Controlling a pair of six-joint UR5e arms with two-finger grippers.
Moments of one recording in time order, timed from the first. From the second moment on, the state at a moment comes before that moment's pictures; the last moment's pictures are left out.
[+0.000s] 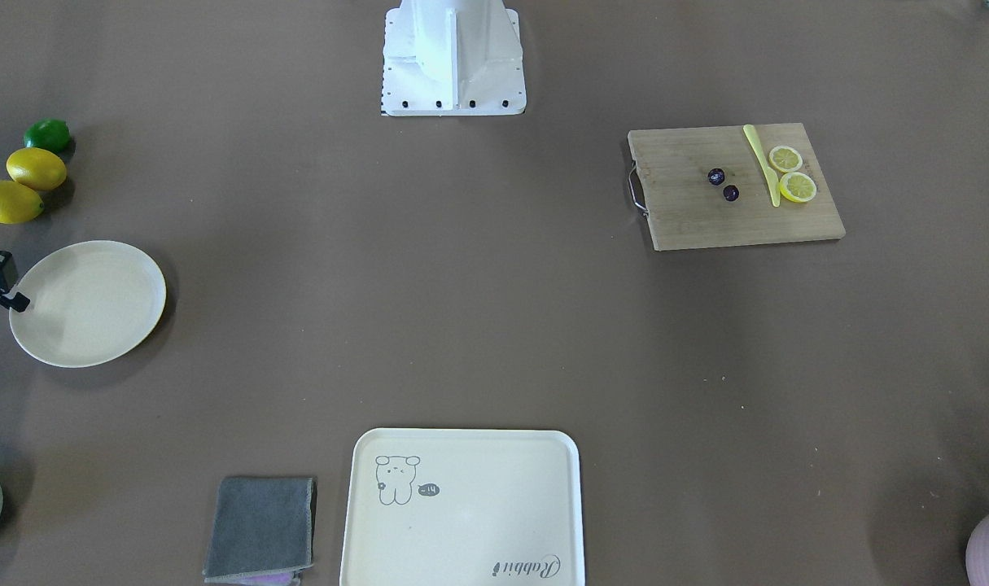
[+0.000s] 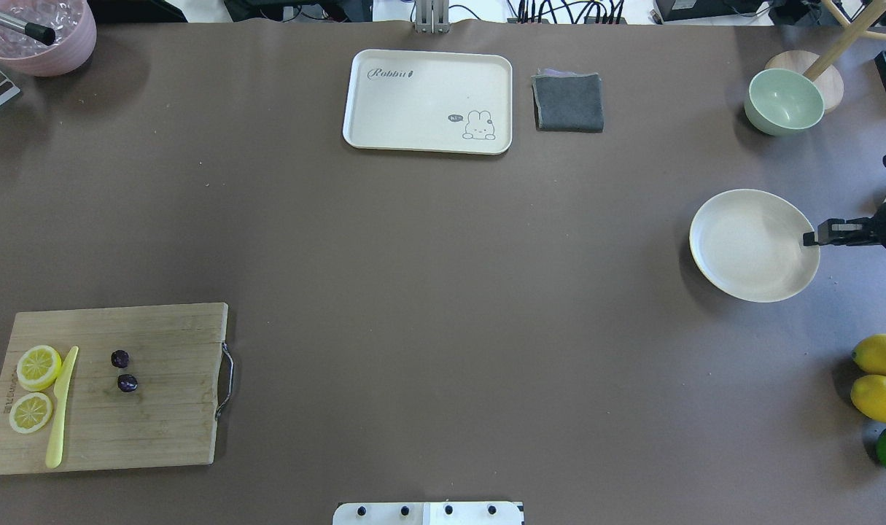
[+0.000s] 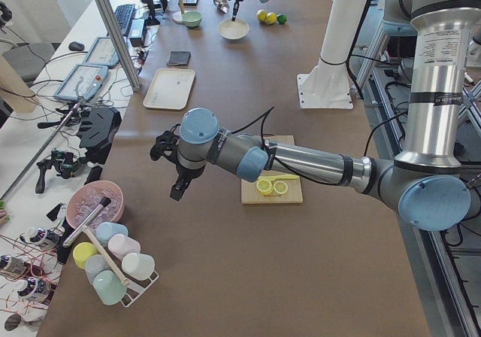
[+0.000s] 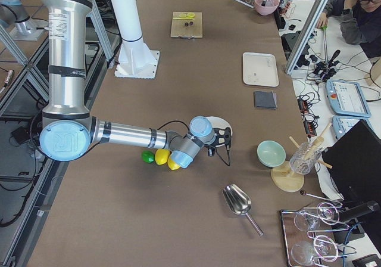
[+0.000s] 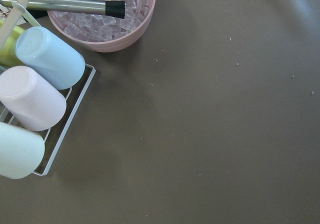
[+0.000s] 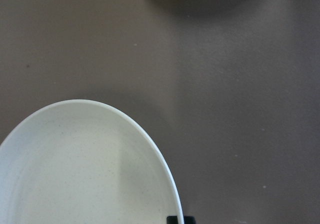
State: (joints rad) left arm -1.55 -1.59 -1.74 -1.85 -2.40 0.01; right arm 1.08 -1.60 1.42 -0.46 2.24 1.00
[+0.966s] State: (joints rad) left arm -1.53 -1.59 -1.74 -1.87 -2.40 -0.04; right arm 0.64 -1.27 1.64 -0.72 1.87 1.54
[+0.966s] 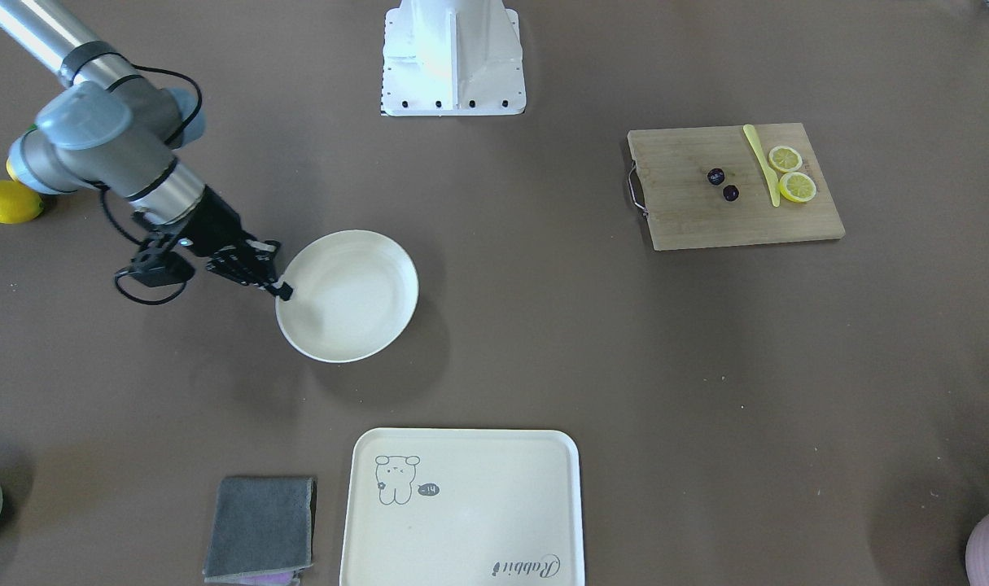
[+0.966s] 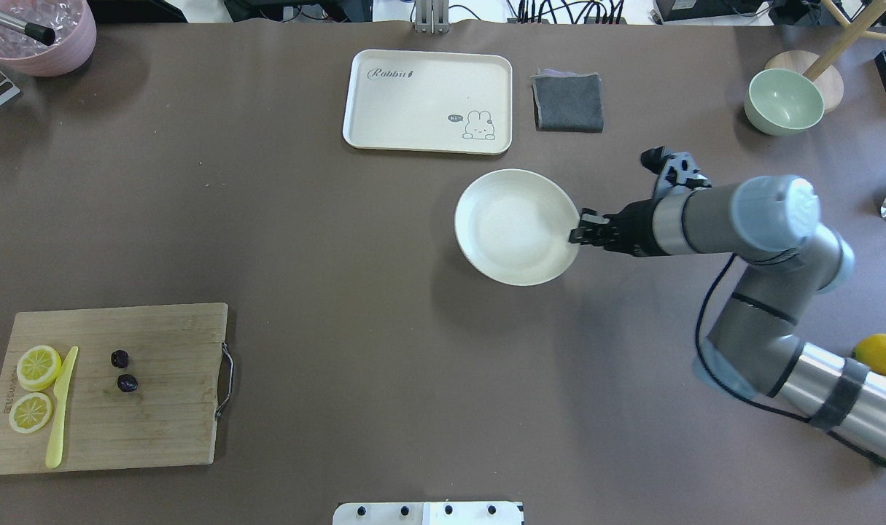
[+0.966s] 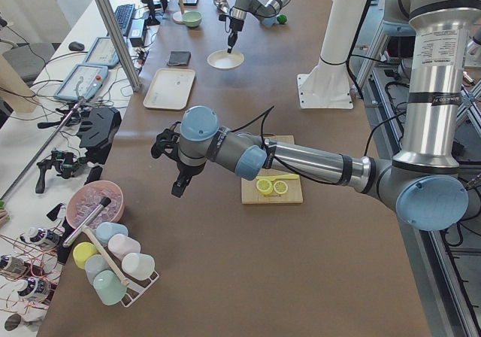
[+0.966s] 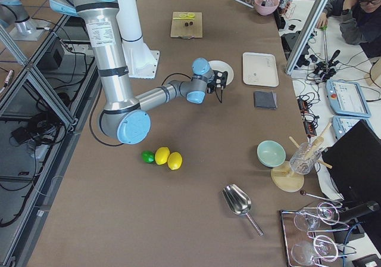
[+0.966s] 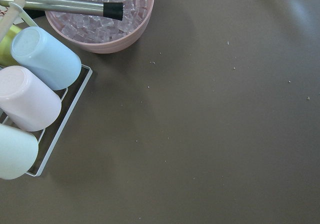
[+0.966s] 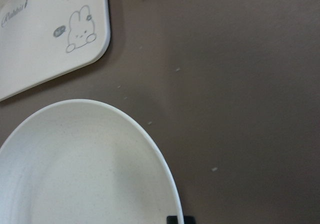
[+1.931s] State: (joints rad) left arm -1.52 -1.59 -1.74 -1.87 -2.40 -0.05; right arm 0.35 -1.04 1.66 -1.07 1.54 1.61
